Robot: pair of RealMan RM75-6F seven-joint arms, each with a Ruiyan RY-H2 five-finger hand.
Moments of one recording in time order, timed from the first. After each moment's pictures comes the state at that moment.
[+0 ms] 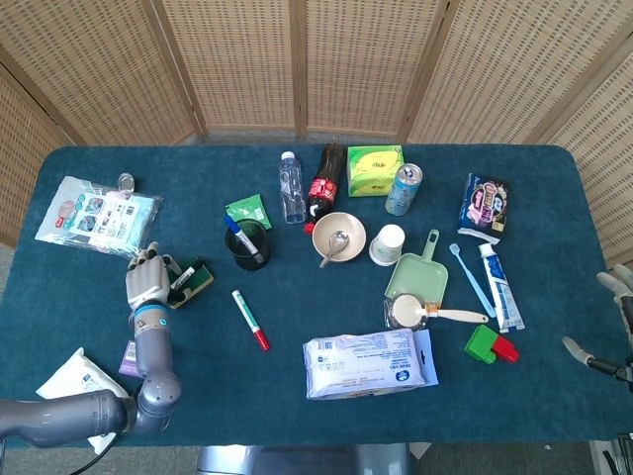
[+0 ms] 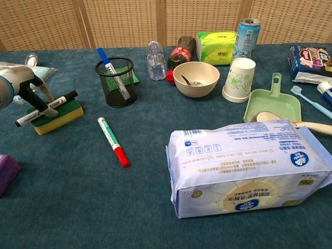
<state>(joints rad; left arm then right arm) -0.75 -1.68 -0.41 -1.59 0.23 1.43 0.75 0.02 -1.06 0.14 -1.58 -1.50 1.62 0.34</state>
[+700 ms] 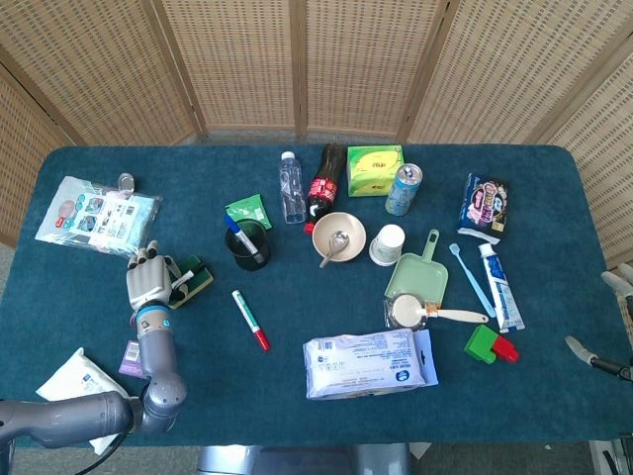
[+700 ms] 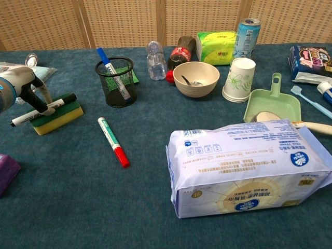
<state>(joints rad) -0.74 -1.72 -0.41 -1.55 0.27 1.45 0.80 0.02 -1.05 0.15 -1.58 -1.49 1.62 0.36</state>
